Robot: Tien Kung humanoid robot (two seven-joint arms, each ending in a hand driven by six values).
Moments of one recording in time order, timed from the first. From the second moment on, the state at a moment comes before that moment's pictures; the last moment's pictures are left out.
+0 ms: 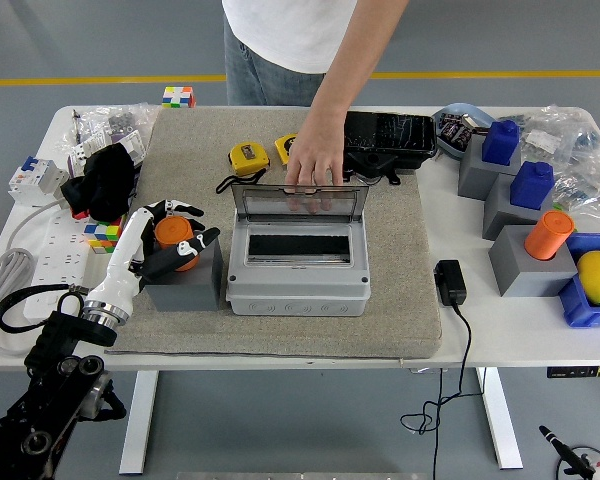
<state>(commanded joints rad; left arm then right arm) -0.10 0.04 -1.29 -1.23 1.46 0.09 -0.27 0.19 -0.09 1.30 0.18 -1.54 -0.13 -0.01</state>
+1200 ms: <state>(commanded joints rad) -0.10 0.04 -1.28 -1.25 1.46 0.11 -0.28 0.19 -0.09 1.29 0.18 -1.53 -0.13 -0.01</state>
